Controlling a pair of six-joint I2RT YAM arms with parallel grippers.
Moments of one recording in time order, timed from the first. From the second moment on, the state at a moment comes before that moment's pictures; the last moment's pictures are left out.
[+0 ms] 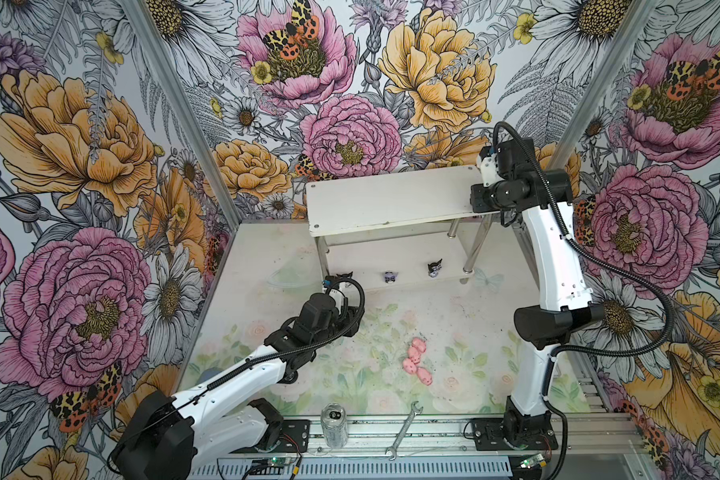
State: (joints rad) left arm -0.67 1.07 0.57 -0.04 -0.01 -0.53; right arm 0.15 2.01 2.64 -1.43 0.01 -0.02
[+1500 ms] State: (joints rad) left arm -0.69 1.01 0.57 -0.04 0.01 -0.54; right arm 0.13 1.52 2.10 -1.30 -0.11 0.03
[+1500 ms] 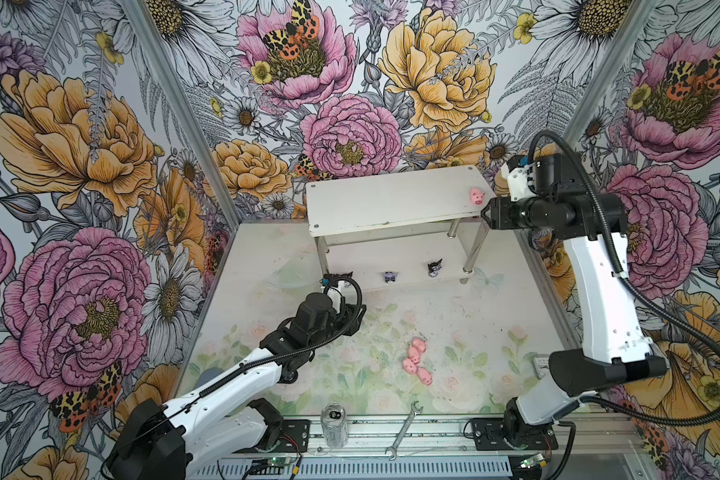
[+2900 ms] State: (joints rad) left arm -0.74 1.35 0.60 0.05 0.10 -0.58; right arm 1.04 1.25 0.59 -0.58 0.11 0.67
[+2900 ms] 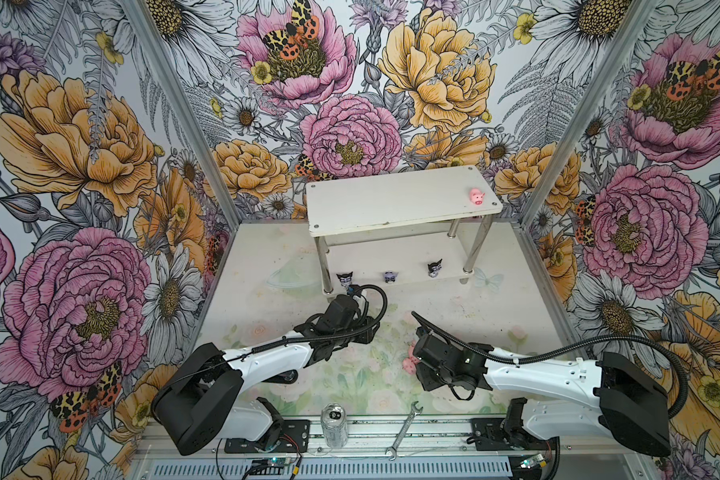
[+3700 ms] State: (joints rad) left arm -0.73 1.37 0.60 0.07 0.13 -0.58; right arm 0.93 0.98 0.44 -0.56 0.05 0.76
